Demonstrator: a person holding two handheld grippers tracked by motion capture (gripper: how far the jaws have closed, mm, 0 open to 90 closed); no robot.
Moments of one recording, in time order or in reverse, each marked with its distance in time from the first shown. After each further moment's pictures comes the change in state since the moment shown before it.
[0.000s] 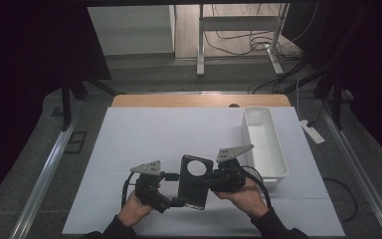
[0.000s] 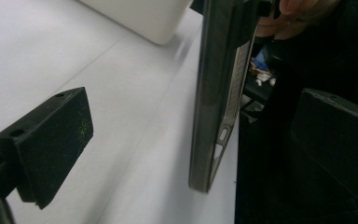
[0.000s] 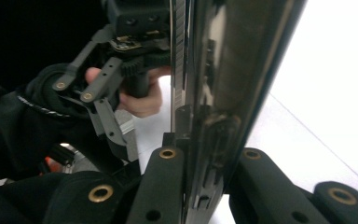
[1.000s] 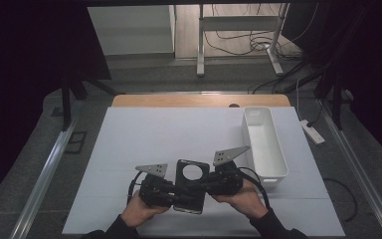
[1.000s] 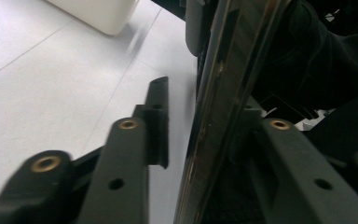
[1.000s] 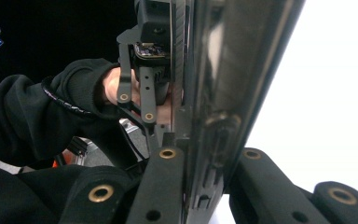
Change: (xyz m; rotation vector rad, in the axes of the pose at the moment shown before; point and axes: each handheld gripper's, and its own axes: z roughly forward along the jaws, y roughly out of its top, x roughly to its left) left arm -0.003 0.004 0.009 0.042 -0.181 -0.035; right arm 0.009 0.003 0.004 0.009 0.065 -0.041
